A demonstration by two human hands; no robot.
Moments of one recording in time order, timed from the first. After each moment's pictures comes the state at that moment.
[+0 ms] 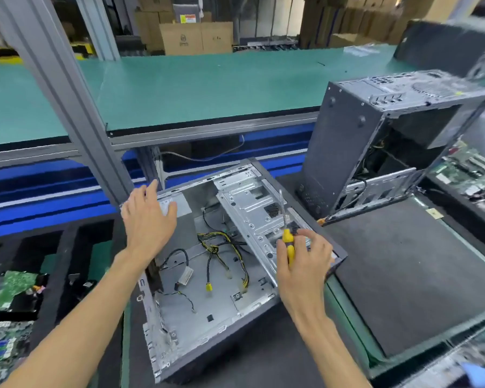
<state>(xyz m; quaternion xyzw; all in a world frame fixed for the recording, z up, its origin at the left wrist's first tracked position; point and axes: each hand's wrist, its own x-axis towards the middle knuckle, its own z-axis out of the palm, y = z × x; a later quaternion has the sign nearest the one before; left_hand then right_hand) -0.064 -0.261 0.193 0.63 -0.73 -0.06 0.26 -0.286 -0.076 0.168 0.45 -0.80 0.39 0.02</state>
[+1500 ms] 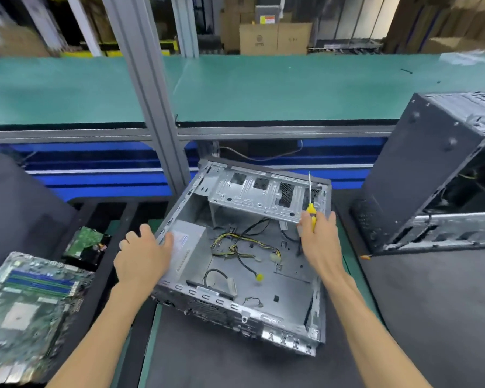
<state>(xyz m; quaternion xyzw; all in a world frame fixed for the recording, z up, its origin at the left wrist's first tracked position) 0.012 -0.192 0.155 0.80 -0.58 0.03 0.12 -0.314 -0.182 0.172 0.50 -0.74 0.36 -0.27</state>
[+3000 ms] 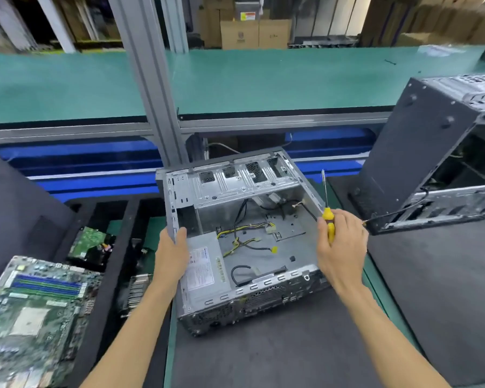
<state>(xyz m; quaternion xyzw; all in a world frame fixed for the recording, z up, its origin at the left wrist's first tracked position) 0.011 -0.184 0.138 0.72 -0.44 -0.38 0.38 -0.297 -0.133 0.139 0.54 -0.73 0.41 0.07</state>
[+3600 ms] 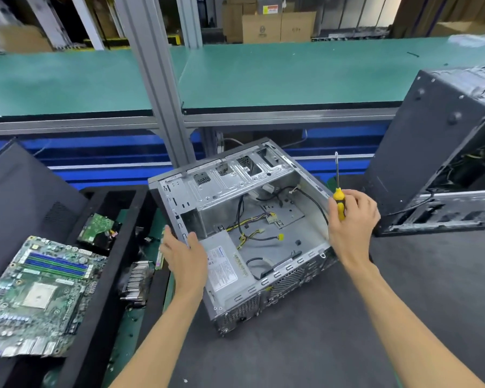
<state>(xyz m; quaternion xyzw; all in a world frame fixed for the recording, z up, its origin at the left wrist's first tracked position) -0.061 -0.136 0.152 0.75 -0.36 -0.31 0.46 -0.354 -0.170 0.137 0.54 -0.70 0.46 0.04</state>
